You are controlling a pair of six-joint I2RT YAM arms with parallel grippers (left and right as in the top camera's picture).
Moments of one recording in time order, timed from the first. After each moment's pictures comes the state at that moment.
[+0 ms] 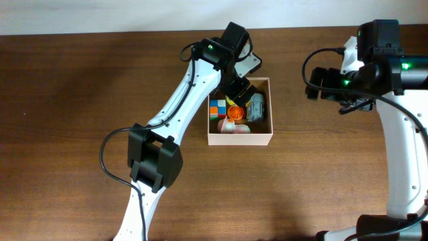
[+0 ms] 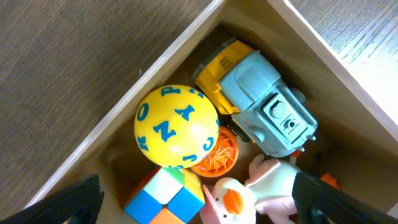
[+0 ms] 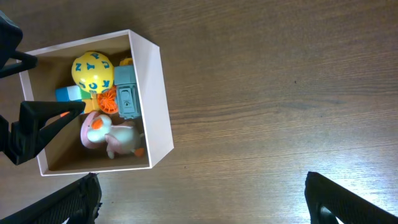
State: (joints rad) left arm -0.54 2.38 2.37 -1.23 0.16 0.27; right arm -0.05 1.62 1.82 -1.38 -0.12 0.19
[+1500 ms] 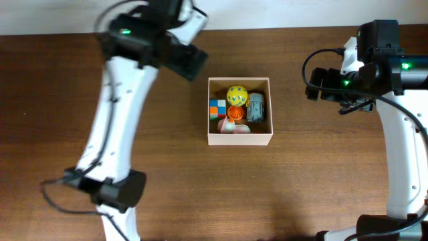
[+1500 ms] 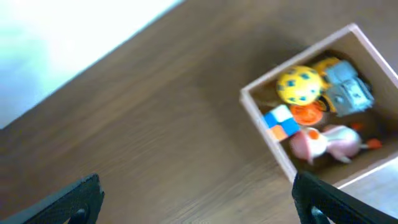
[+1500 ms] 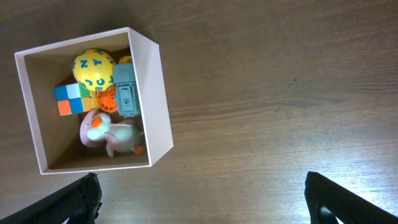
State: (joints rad) left arm -0.33 2.04 2.55 -1.48 -0.04 0.27; right arm -0.05 1.62 1.82 -1.39 -0.12 0.19
